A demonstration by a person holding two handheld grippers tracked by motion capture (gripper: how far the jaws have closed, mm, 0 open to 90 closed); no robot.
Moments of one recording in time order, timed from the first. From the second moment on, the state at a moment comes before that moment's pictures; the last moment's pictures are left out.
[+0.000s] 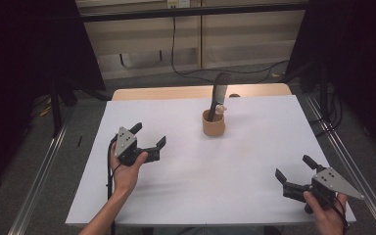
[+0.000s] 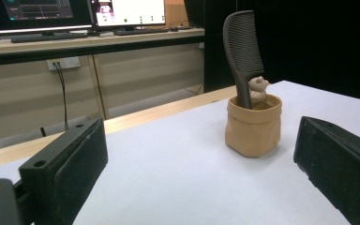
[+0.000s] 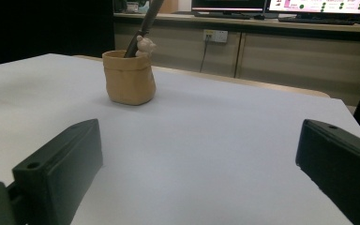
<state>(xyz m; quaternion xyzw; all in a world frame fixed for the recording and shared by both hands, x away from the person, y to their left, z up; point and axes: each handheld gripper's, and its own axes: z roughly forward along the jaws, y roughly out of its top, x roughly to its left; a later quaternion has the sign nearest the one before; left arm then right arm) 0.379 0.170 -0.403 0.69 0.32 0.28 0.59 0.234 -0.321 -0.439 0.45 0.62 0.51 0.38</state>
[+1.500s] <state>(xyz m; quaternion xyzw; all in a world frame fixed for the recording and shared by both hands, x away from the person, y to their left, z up) 0.299 0.237 -0.425 0.67 0.38 0.31 0.56 0.233 -0.319 -0.438 0.45 0.62 0.51 0.38</state>
